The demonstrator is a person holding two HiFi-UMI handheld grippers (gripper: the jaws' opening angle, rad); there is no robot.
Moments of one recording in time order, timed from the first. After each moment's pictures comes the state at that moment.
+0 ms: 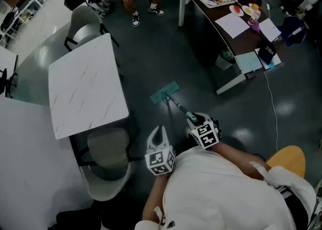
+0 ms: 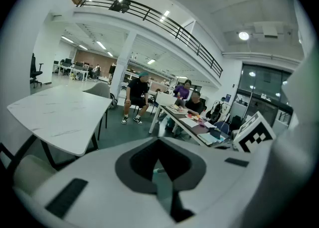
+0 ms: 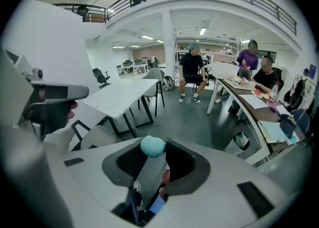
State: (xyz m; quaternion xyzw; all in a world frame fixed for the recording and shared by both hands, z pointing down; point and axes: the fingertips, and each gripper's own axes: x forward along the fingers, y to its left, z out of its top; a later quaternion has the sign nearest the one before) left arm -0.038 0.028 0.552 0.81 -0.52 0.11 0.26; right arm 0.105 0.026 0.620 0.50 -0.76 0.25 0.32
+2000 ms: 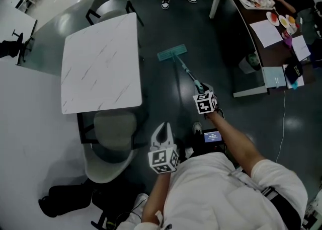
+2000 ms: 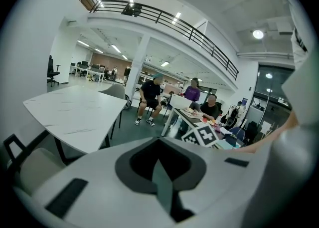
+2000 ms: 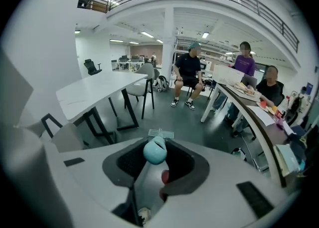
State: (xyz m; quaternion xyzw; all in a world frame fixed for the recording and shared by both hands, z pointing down) left arm -0.068 0.003 0.565 0.76 -0.58 0.10 0.27; right arm 0.110 -0.162 0.720 0.53 -0.74 0.20 0.35
